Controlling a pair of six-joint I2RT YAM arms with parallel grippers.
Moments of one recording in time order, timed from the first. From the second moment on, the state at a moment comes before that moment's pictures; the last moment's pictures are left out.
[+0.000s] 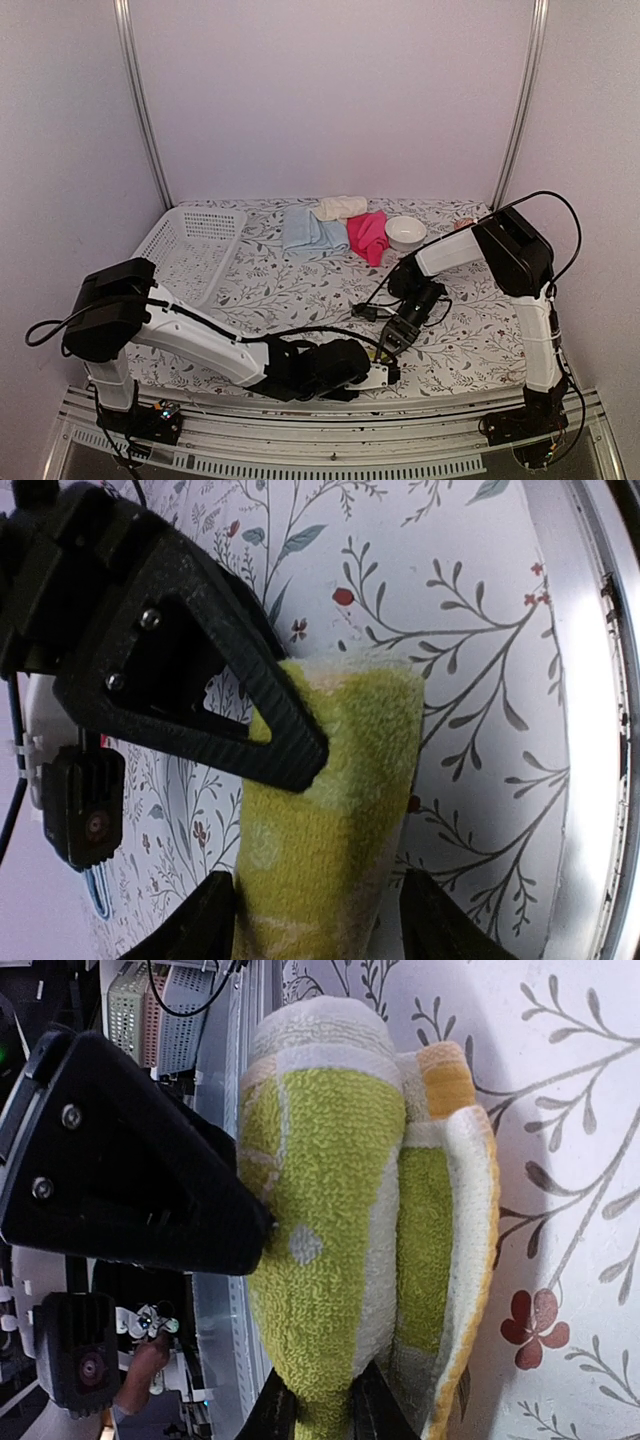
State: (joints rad) left arm -1.41 1.94 1.07 0.02 -0.48 0.51; right arm 0.63 2.24 1.36 -1.17 -1.06 -0.80
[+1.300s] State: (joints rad) left arm -1.34 1.99 1.12 0.09 -0.51 0.54; right arm 0.31 1.89 1.31 -1.14 -0.99 -0.79
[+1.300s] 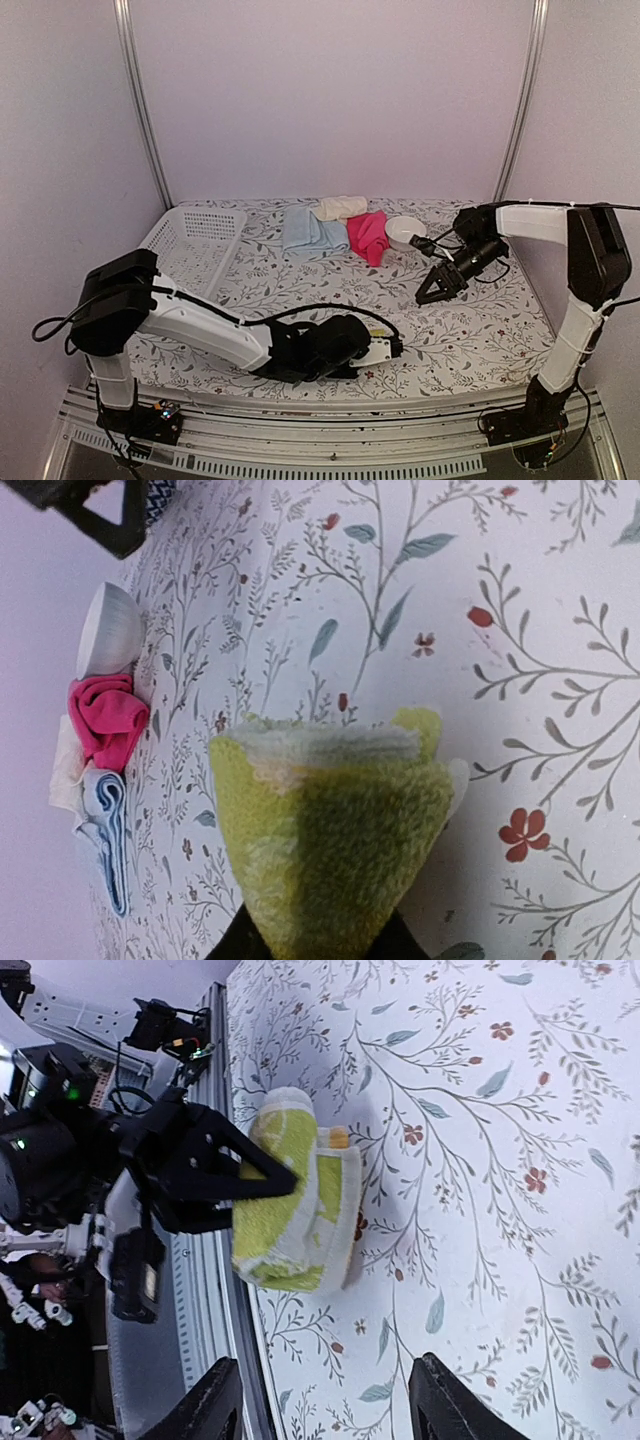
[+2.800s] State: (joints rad) left arm -0.49 1.30 0.78 0.27 -0.19 0.98; right arm 0.29 1.70 1.09 -0.88 -0.95 -0.76
